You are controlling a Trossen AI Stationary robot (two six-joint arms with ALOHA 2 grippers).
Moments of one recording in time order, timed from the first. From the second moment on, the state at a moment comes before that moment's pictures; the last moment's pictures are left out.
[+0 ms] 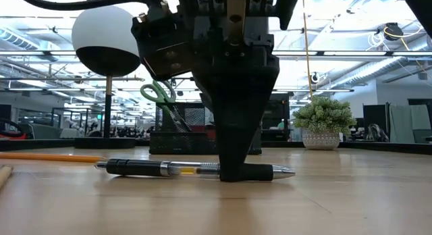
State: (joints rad) left arm -0.33 0.60 0.65 -0.17 -0.24 0.00; right arm 0.33 2.39 1.96 -1.01 -0.13 0.42
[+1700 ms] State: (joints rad) left arm -0.33 0.40 0.65 -0.33 -0.25 0.00; right arm 0.13 1.95 1.37 -0.02 0.15 0.20
